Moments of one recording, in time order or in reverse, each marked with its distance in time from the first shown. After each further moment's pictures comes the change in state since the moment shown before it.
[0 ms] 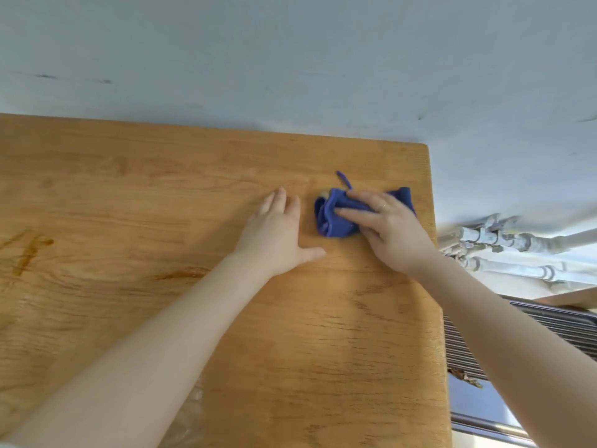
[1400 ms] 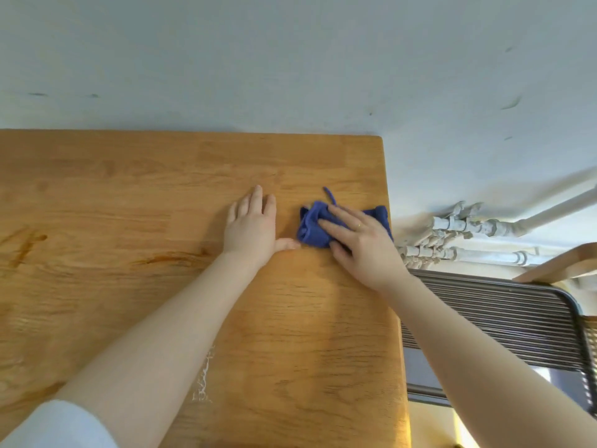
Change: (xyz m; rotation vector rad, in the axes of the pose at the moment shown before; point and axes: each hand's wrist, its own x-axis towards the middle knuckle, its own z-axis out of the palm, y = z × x) left_hand -0.012 0.024 0.026 0.124 0.136 -0.118; right_hand -0.064 -0.021 0.006 -0.033 0.107 0.091
